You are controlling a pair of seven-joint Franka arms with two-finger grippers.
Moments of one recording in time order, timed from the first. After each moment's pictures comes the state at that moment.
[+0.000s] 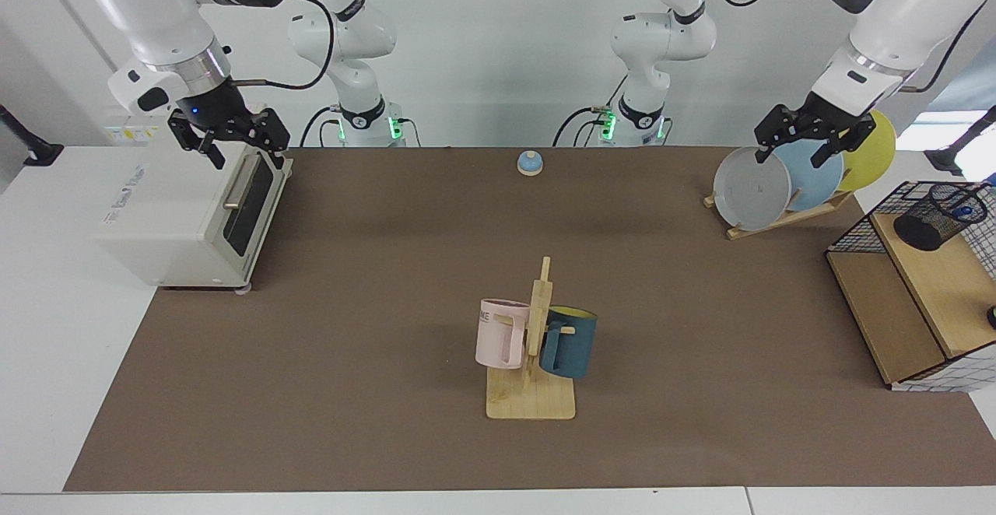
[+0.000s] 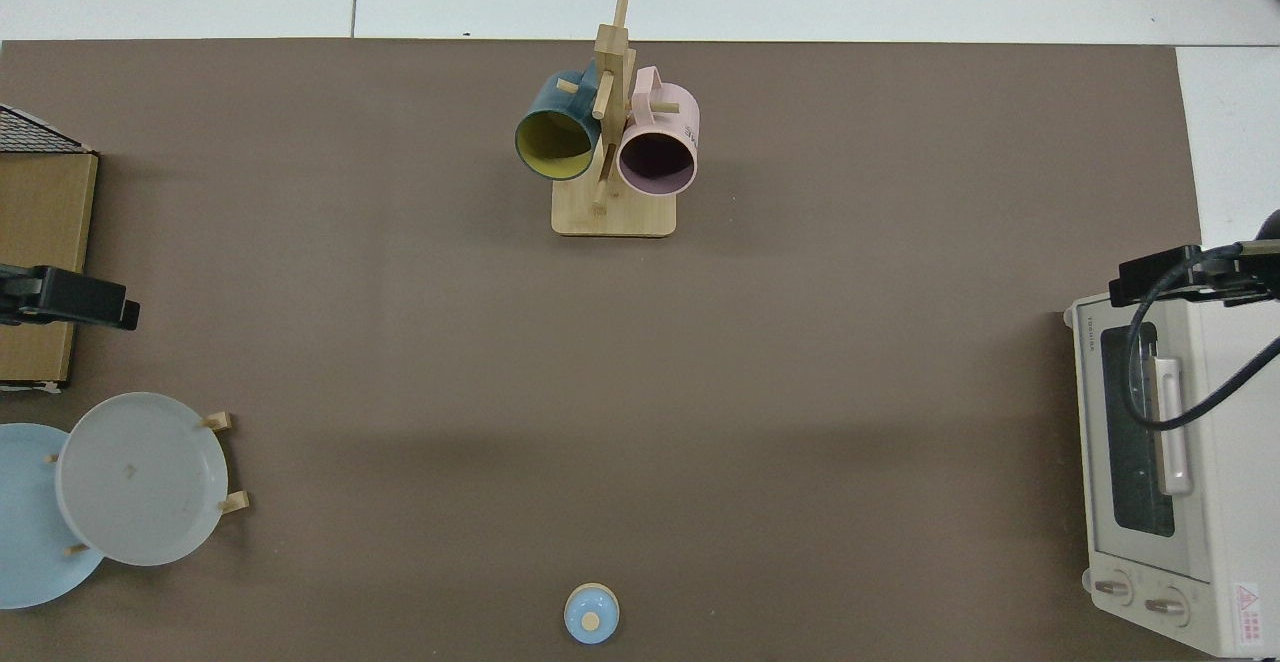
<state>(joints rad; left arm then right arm) -0.07 -0.01 0.13 -1.56 -0.05 1.50 0.15 0.05 -0.02 -0.10 -1.60 0.00 1.56 -0.02</state>
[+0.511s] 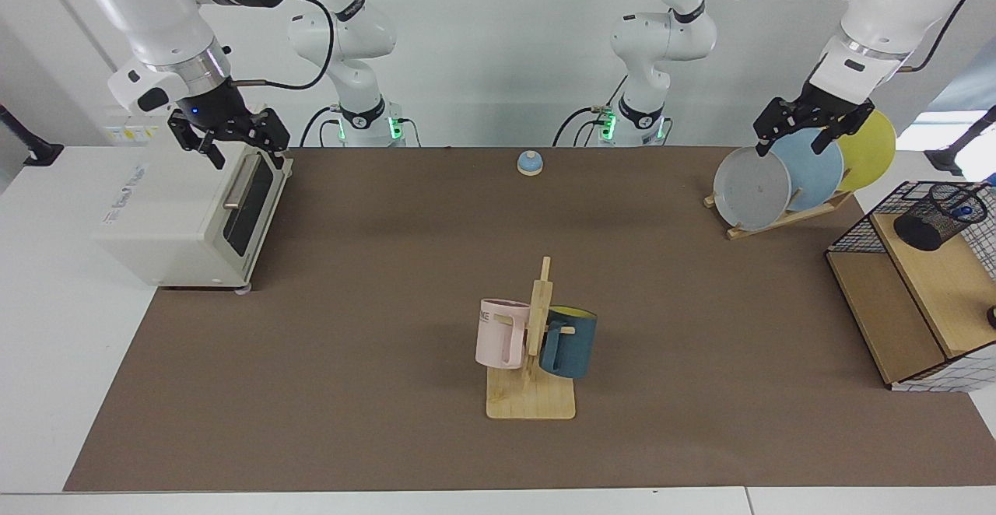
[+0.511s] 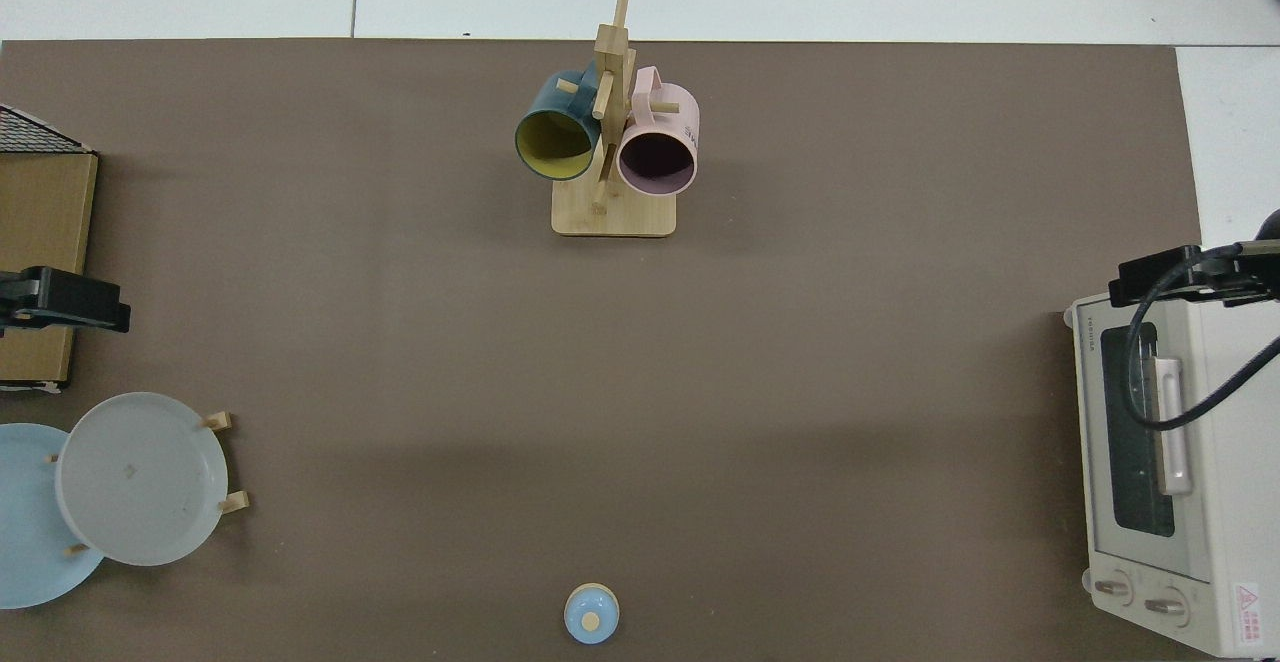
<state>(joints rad) -0.10 -0.03 0.12 -1.56 0.00 1.50 0.00 0.05 -0.02 -0.10 -1.60 0.01 1.56 -0.02</state>
